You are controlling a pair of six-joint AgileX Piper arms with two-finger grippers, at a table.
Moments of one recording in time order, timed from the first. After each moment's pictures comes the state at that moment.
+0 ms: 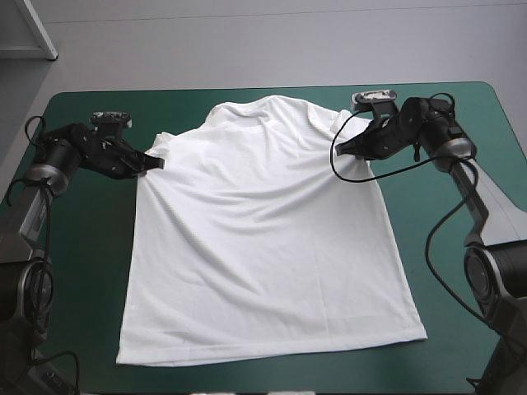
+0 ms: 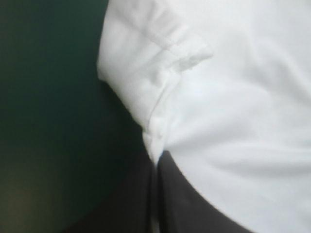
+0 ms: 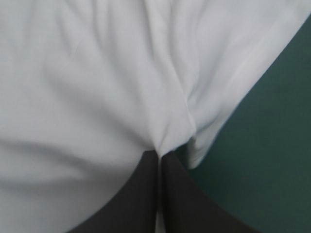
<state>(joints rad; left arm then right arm) 0.05 1.75 -1.46 -0.30 0.83 0.33 0.18 1.86 -1.70 0.26 0.90 -0.20</state>
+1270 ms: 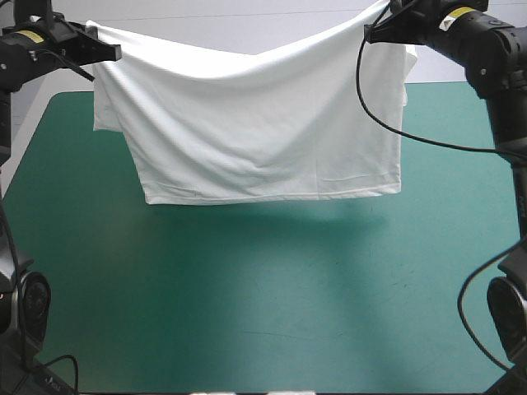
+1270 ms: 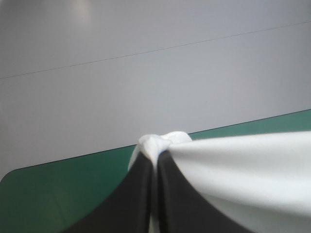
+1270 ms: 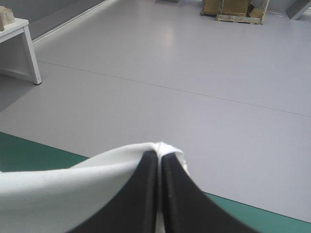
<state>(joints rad) 0.05 1.71 -2.16 -0.26 0.91 0.34 0.18 1.71 -2.19 0.15 0.75 -0.18</state>
